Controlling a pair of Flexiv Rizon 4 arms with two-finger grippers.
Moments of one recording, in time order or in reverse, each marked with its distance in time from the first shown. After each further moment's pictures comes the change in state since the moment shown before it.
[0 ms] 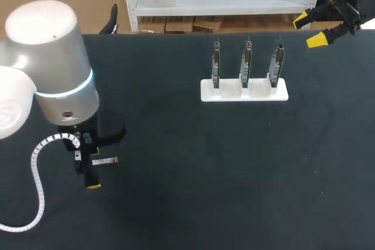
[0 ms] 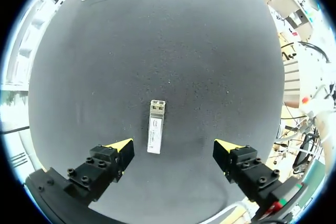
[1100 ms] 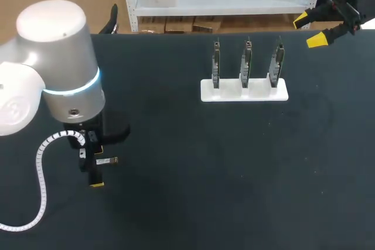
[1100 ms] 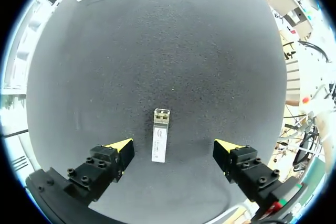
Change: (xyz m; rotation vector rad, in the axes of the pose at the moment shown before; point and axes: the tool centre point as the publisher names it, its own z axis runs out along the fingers) left arm -0.004 0.005 0.005 0.015 0.017 0.009; right arm 0.000 0.000 0.000 0.000 0.000 0.000
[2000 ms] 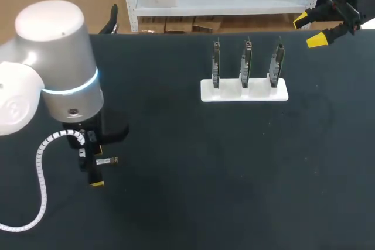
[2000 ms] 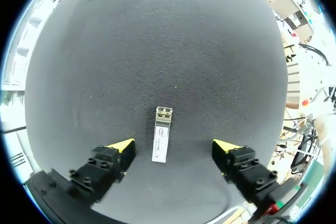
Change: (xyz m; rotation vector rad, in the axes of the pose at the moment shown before) left arm 0.001 0.001 0.003 0.012 -0.010 -0.023; right arm 0.000 0.000 0.000 0.000 0.000 0.000
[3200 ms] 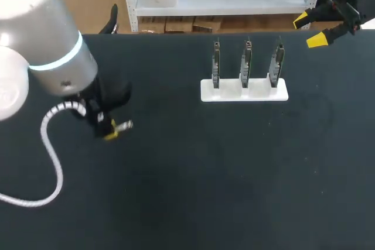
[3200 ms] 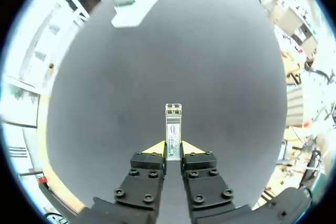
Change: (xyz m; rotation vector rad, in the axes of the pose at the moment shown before) left arm -0.056 0.054 -0.070 -0.137 -0.258 -0.041; right arm 0.000 0.000 0.000 0.000 0.000 0.000
